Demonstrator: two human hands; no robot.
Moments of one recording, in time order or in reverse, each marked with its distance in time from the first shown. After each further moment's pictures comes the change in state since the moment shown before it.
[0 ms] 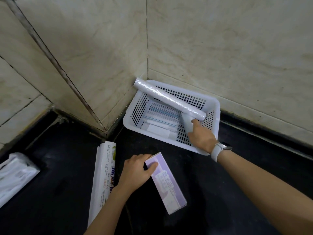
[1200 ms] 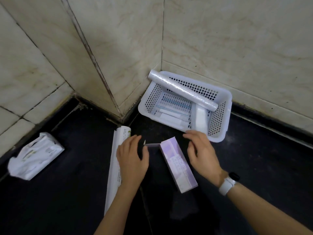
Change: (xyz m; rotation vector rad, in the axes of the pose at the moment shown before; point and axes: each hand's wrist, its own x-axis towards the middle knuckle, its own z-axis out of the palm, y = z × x) left_hand -0.054 0.002 -0.020 -0.035 0.515 -0.166; right_hand -0.114 -0.026 0.044 0.356 0.425 -0.478
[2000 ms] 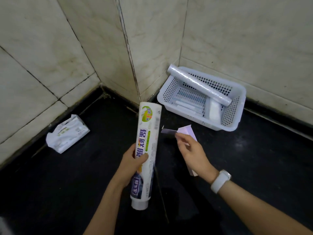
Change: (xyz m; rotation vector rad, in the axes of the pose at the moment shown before) left_hand -0.045 -0.056 -0.063 -0.805 -0.457 -0.475; right_hand -0.035 -0.067 0.032 0.482 -0.223 0.308
